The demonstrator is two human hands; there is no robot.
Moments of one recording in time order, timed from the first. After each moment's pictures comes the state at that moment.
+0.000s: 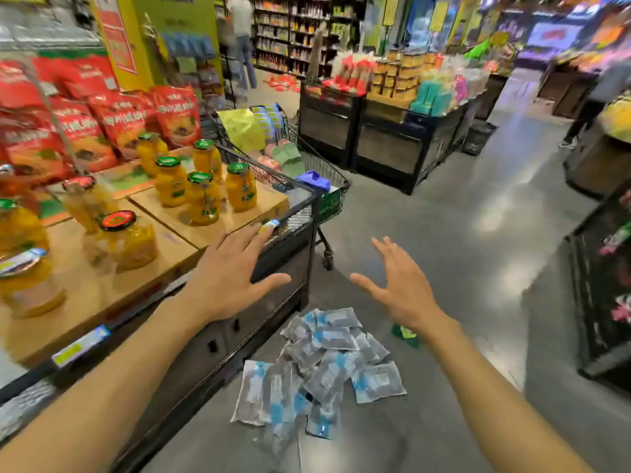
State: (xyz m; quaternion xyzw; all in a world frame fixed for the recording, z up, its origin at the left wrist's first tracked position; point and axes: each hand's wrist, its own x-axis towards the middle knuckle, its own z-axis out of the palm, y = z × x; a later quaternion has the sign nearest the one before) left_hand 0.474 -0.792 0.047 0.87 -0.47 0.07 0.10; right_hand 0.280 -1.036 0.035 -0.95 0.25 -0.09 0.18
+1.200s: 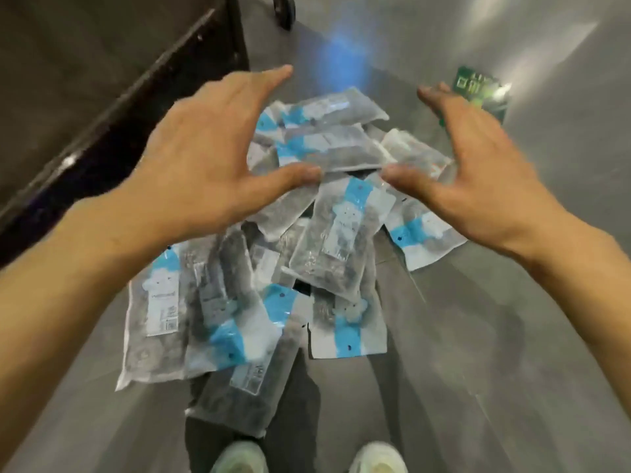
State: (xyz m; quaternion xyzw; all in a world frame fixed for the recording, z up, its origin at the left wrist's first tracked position) left_hand 0.603 -1.050 -0.699 0.79 -0.58 -0.03 0.18; right_hand 0.376 -1.215 -0.697 -0.92 0.34 -0.10 0.19
